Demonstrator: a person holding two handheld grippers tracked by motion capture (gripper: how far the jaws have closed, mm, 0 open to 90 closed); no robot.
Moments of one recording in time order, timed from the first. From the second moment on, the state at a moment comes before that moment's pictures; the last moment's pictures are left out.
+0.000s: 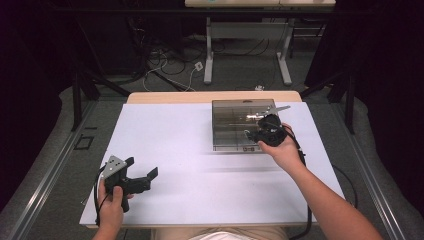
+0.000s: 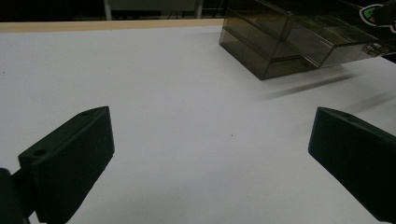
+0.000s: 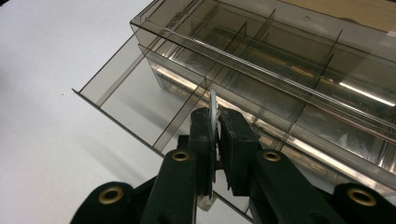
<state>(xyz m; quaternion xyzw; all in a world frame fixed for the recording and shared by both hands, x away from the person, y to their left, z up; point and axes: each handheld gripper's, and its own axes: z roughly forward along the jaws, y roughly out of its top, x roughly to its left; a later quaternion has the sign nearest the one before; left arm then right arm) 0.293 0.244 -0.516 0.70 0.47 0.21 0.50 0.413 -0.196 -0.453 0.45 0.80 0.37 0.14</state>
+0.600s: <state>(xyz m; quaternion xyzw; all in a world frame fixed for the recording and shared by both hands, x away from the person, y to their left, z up) 0.293 0.244 -0.516 0.70 0.46 0.21 0.50 0.430 -0.192 -0.465 0.46 0.80 0.36 0.14</state>
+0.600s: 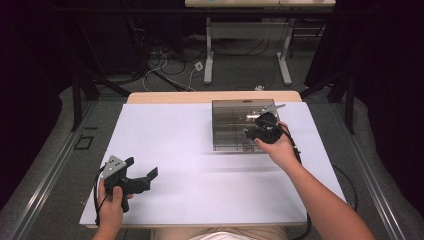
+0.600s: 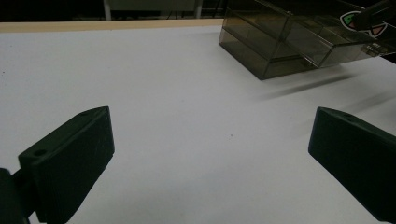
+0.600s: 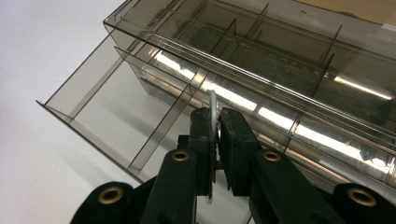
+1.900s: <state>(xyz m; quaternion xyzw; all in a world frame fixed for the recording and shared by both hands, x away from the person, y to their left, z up) 0.294 0.244 -0.516 0.70 0.46 0.21 0.50 0.426 -0.193 -0.461 0.46 0.78 0.39 0.14</state>
